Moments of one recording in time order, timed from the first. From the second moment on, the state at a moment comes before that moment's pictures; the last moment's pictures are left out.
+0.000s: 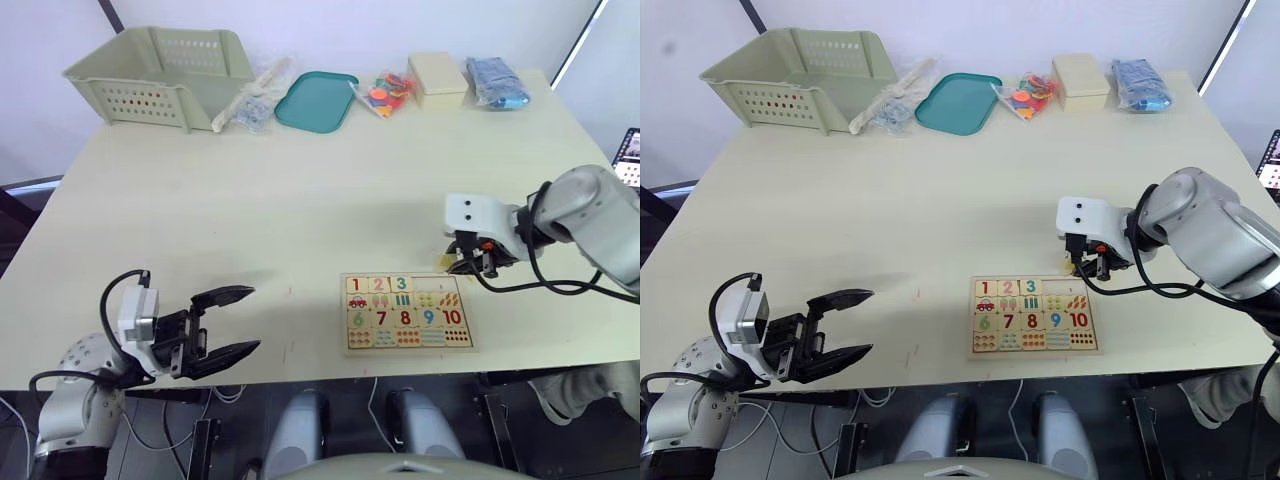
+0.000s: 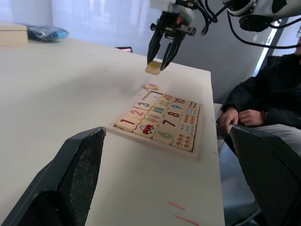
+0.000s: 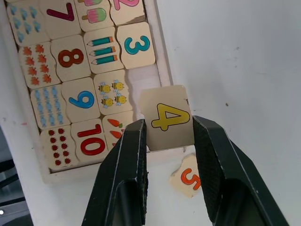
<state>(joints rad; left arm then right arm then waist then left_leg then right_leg) 0.16 0.65 0.31 -0.05 -0.74 0.06 -1.49 -0.91 -1.04 0.62 -0.34 0.19 1.00 1.23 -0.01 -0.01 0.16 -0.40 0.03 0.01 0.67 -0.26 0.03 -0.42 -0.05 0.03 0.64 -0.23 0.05</state>
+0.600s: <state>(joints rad) 0.17 0.64 0.31 -0.07 -0.74 0.06 -1.47 -0.88 -0.90 0.69 -0.24 0.08 0.97 1.23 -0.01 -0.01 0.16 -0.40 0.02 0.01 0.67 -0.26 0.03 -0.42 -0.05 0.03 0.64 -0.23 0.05</state>
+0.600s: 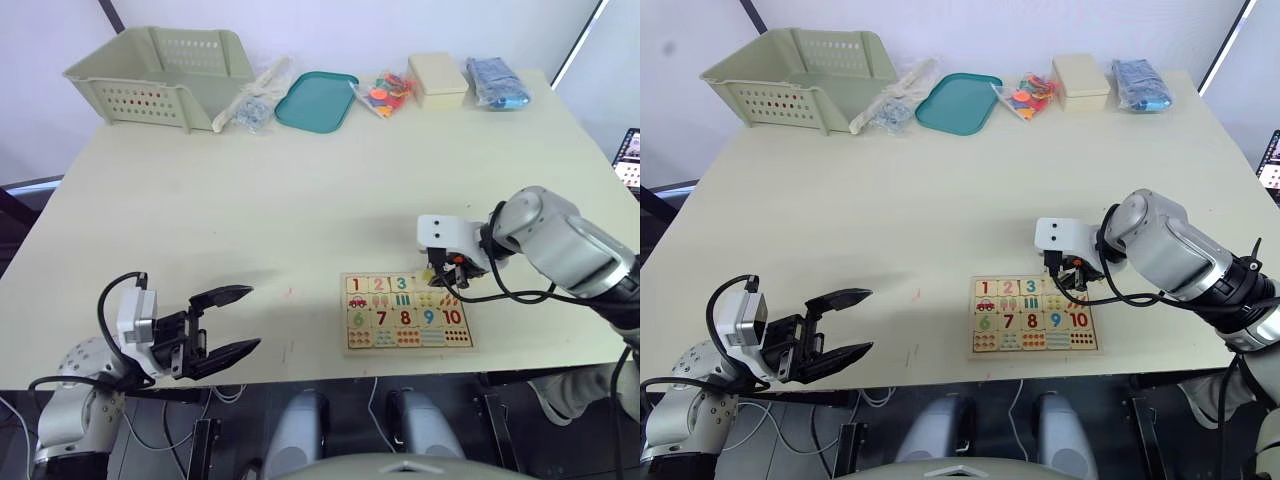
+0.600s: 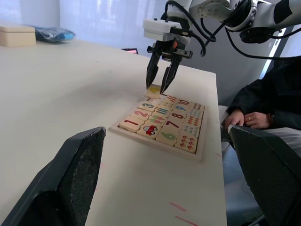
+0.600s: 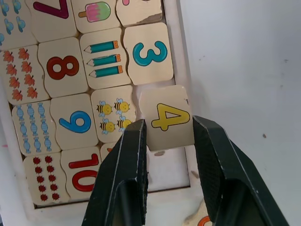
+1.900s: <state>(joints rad) 0.18 0.63 0.30 -0.11 -0.74 0.07 -1.43 -0.85 -0.87 0.69 -0.26 0.08 1.04 1.20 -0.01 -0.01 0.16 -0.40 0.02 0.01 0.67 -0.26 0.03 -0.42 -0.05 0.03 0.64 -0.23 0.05</state>
